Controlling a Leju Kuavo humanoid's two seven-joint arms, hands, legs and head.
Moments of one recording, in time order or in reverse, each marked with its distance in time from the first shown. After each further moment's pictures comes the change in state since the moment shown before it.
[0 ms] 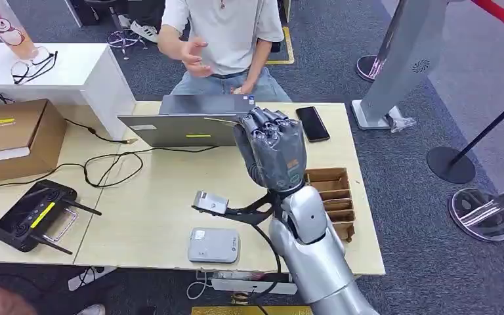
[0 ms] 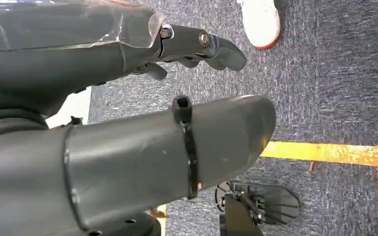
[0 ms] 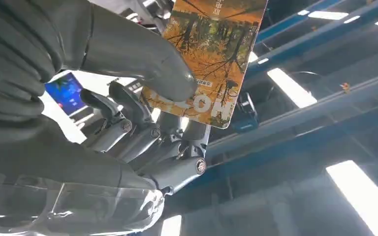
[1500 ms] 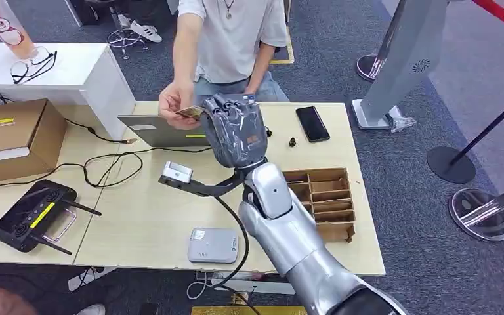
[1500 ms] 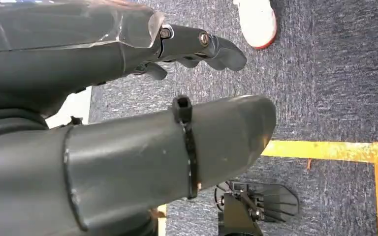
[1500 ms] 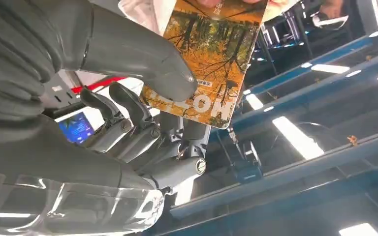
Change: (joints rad) left arm -0.011 -0.008 -0.021 0.000 -0.003 0.008 0.021; right arm -0.233 0.071 0.085 0.393 -0.063 0.000 0.122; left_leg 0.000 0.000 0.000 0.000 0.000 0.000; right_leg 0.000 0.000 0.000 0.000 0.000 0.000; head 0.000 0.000
